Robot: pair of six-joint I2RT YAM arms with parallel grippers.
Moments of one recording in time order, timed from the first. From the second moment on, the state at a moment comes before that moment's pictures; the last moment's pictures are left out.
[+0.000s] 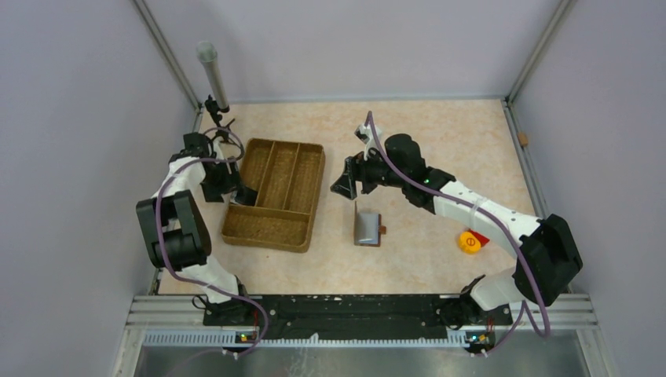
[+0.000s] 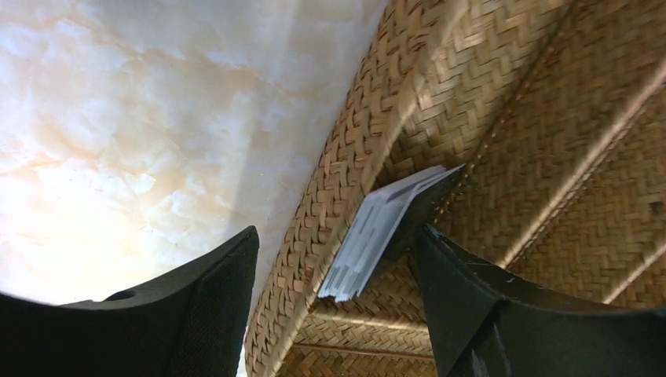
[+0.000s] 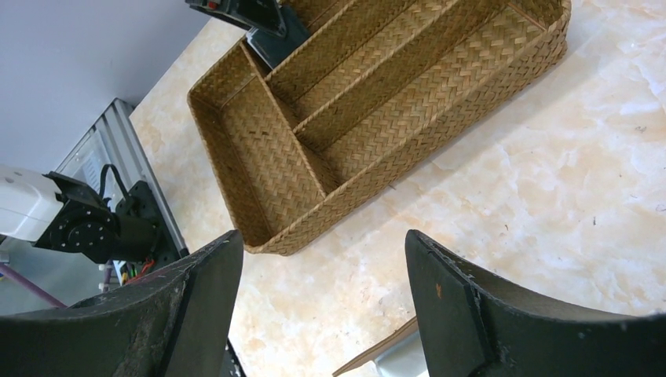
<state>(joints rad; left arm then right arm) 0.27 1.65 1.17 -0.68 0.18 -0.09 0.71 1.42 1.06 -0.04 -0.37 0.31</state>
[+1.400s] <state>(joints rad) 0.25 1.57 1.15 -0.68 0.06 -0.10 0.71 1.42 1.06 -0.03 -0.40 0.33</state>
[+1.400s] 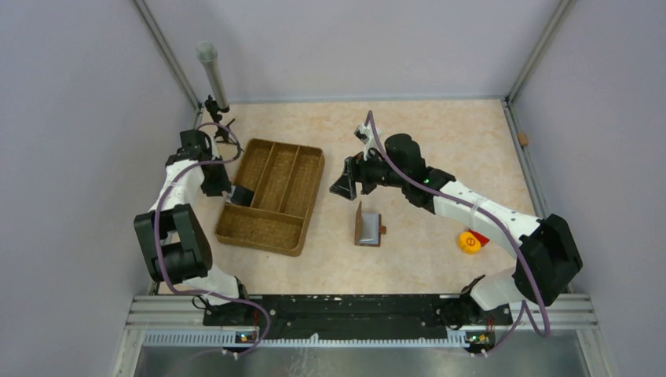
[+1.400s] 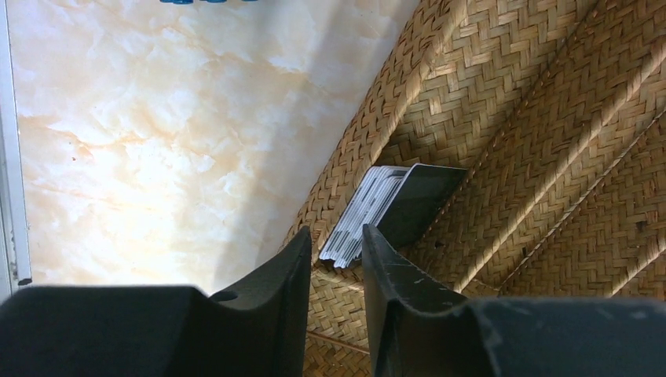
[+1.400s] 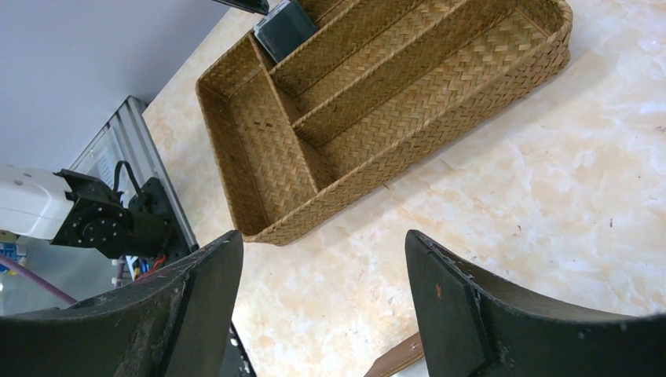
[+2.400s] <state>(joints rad) 0.21 1.69 1.15 -0.68 0.12 -0.10 0.71 1.42 1.06 -0.02 -0.38 0.33</state>
